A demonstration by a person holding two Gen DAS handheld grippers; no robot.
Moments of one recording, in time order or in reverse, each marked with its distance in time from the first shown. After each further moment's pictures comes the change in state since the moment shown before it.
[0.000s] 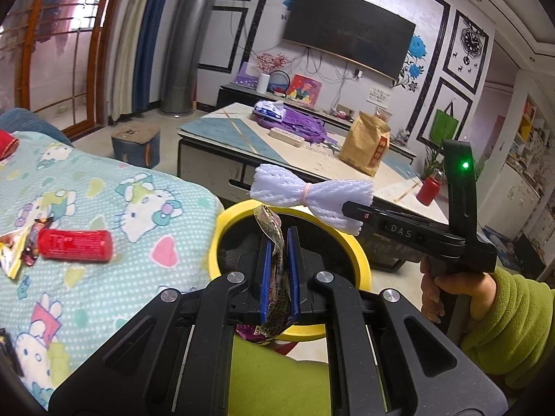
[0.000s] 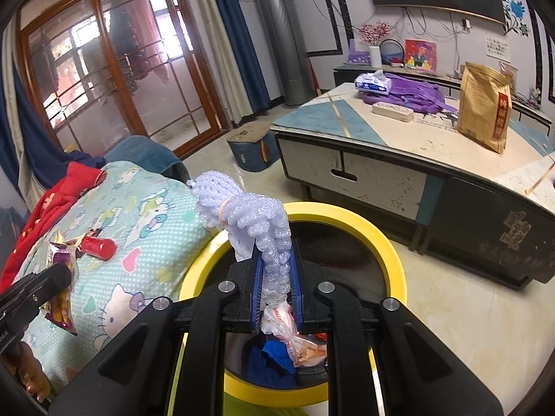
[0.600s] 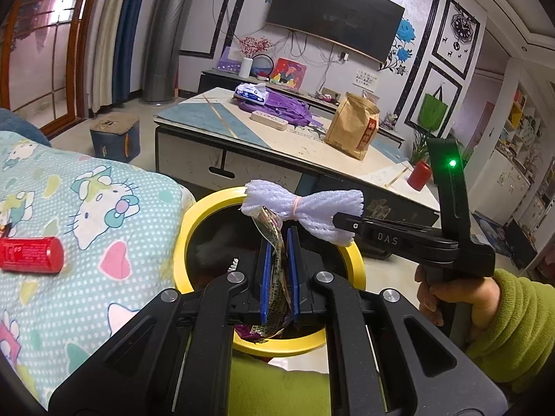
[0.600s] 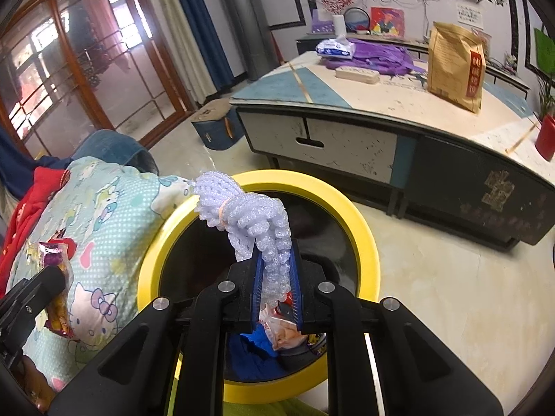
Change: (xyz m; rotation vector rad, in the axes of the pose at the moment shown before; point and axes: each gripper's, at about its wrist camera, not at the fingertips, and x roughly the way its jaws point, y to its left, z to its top) left arm 0.049 -0.013 0.001 0.029 0.065 -0.059; right arm 0.027 -0.032 -0.011 0.106 0.112 -0.107
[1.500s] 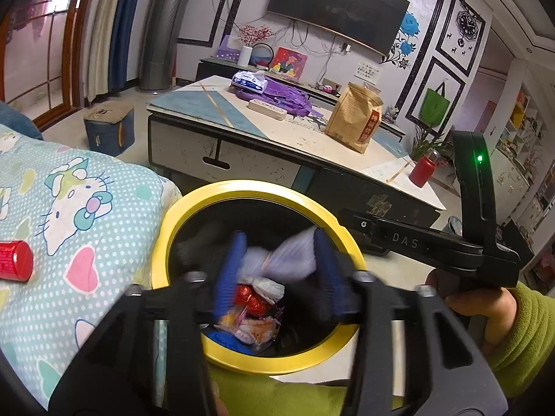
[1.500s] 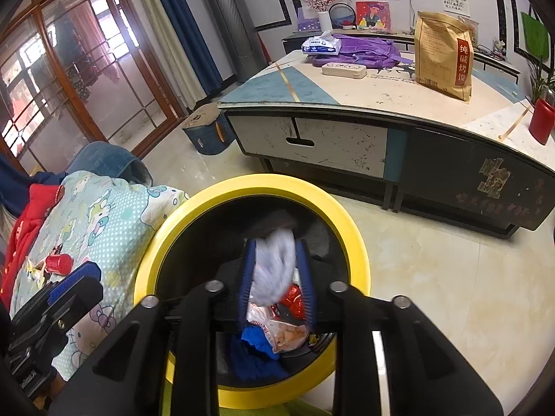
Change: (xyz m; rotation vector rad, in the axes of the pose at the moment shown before) left arm 0.027 0.002 0.001 -0.028 0.035 -0.012; right arm -0.001 -0.011 0.006 0.058 -0.016 -0.011
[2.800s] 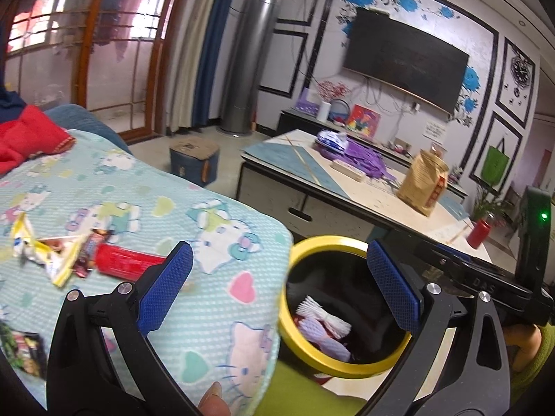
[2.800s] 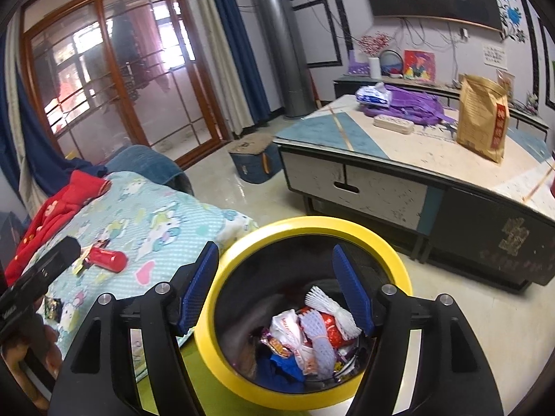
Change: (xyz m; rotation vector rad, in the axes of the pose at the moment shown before) left arm -0.101 0.052 0.006 -0.123 -0.235 0.317; right arm -0.051 0.065 0.002 -0.185 -0.155 0.146
